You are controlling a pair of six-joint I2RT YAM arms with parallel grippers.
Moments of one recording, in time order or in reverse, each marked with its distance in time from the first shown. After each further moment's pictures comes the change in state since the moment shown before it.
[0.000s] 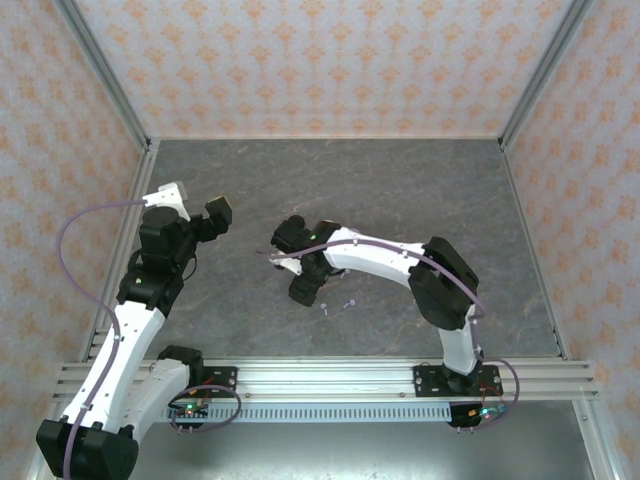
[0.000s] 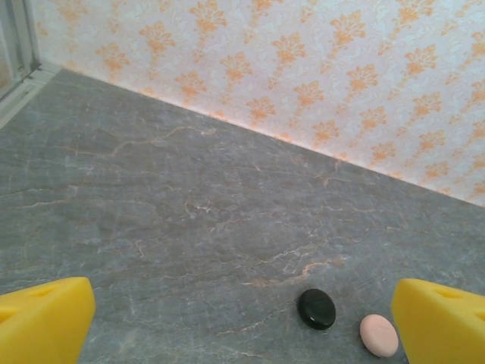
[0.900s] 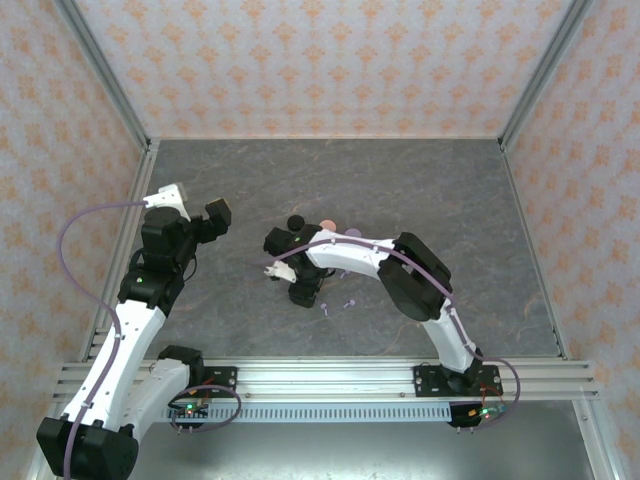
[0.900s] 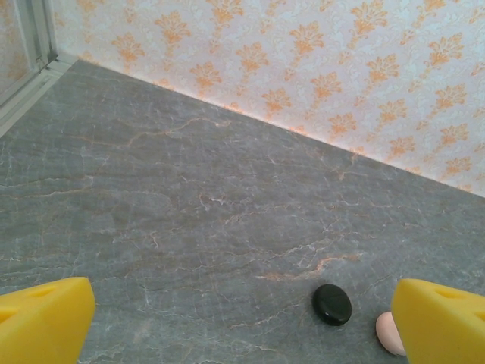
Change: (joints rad) left arm 0.000 0.007 -0.005 -0.012 -0.024 0.000; right arm 0.000 0.167 0.090 -0.045 -0.039 -0.100
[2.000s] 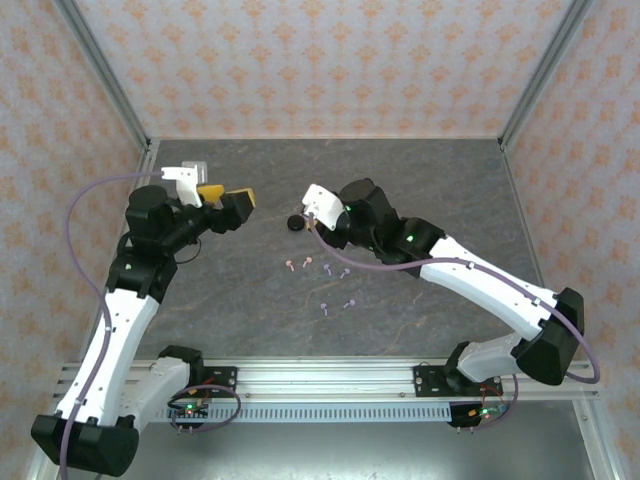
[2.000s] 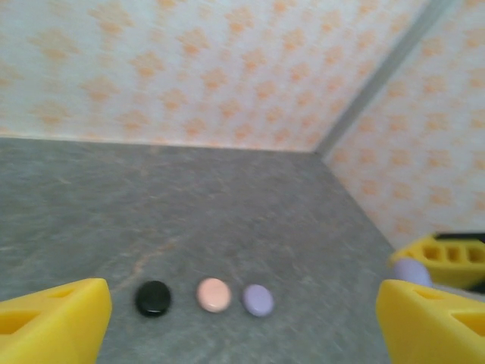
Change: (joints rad) left arm 0.000 0.080 0.204 0.014 0.605 0.048; right arm -0.107 -0.789 -0.344 0.584 0.126 -0.191
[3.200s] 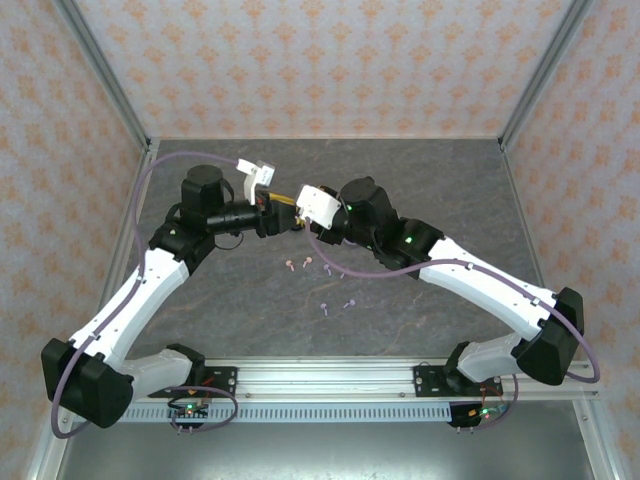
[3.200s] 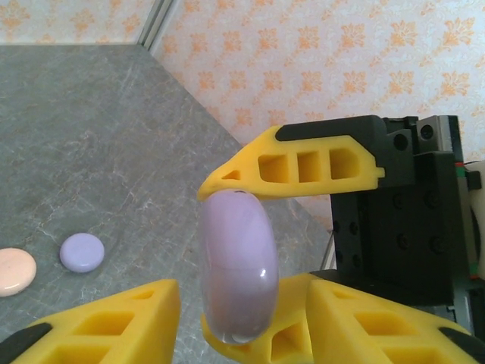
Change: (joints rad) left arm -0.231 0.266 0.077 0.097 0.315 -0.025; right arm 0.009 0.000 -0.009 0.098 -0.029 -0.115
